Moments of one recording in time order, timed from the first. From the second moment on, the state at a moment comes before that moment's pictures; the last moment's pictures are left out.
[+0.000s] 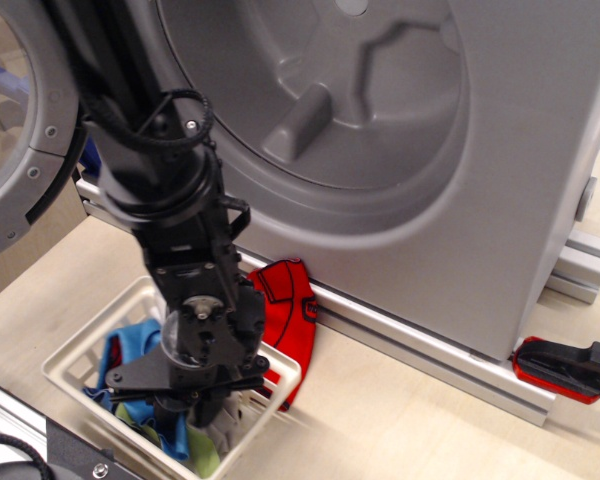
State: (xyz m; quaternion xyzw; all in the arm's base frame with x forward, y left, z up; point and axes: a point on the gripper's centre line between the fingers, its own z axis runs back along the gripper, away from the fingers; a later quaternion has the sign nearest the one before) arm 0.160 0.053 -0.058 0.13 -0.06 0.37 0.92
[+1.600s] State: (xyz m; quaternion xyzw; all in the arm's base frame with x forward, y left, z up) arm 0.233 0.038 0.070 0.08 -0.28 0.29 0.91
